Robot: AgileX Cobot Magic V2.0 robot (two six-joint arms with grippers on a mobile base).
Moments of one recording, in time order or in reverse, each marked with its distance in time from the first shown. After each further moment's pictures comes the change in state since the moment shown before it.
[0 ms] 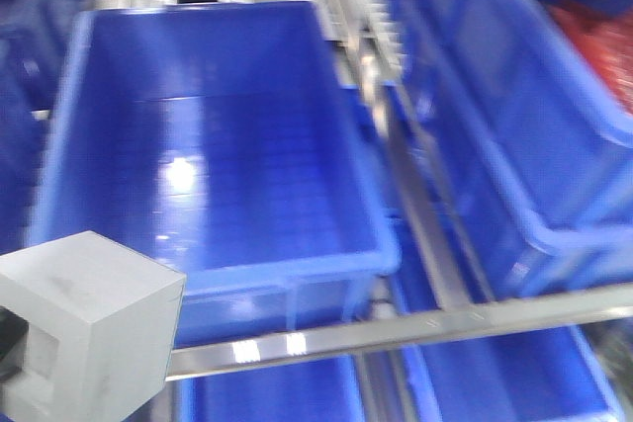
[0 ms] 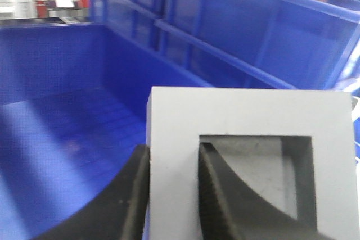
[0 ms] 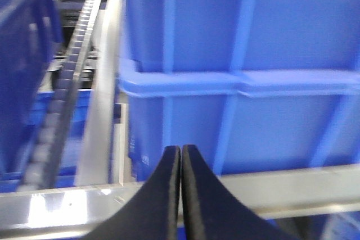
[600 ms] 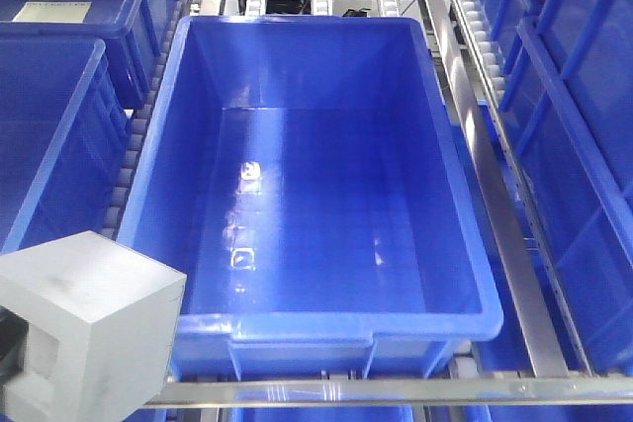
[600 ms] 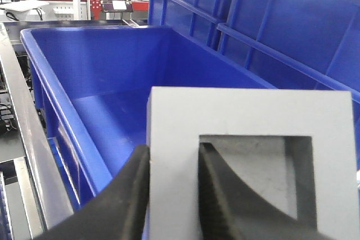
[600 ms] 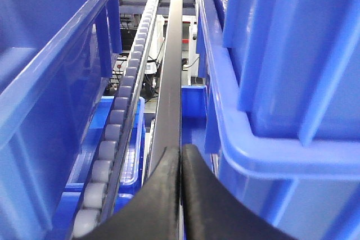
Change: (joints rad) left arm 0.000 0.000 0.000 0.000 0.000 0.000; right arm 0.000 0.000 0.000 0.000 0.000 0.000
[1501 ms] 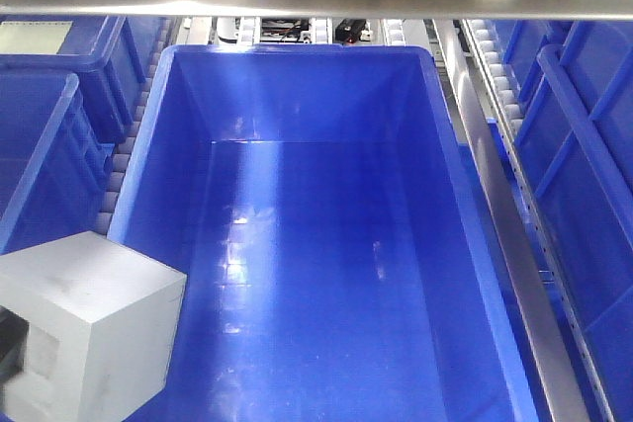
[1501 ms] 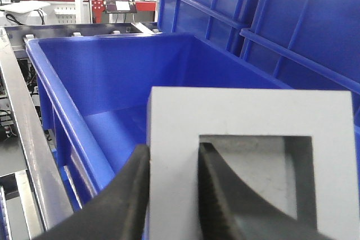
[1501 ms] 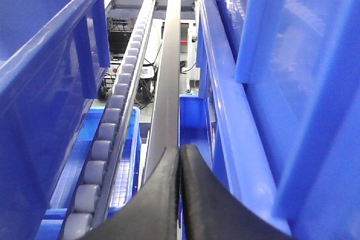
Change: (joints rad) left arm 0.000 0.000 0.000 0.000 0.000 0.000; right arm 0.000 0.000 0.000 0.000 0.000 0.000
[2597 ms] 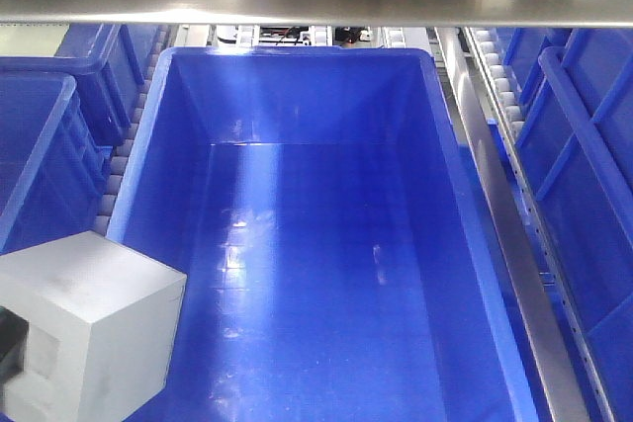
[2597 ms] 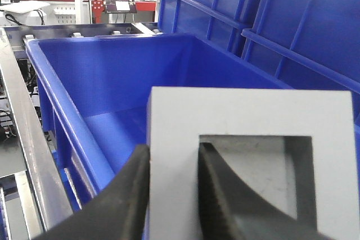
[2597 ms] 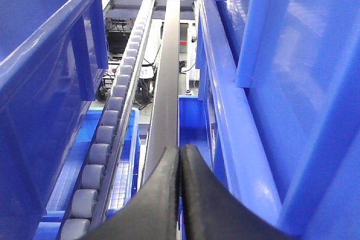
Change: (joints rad) left arm 0.000 0.000 0.000 0.000 0.000 0.000; right arm 0.000 0.000 0.000 0.000 0.000 0.000
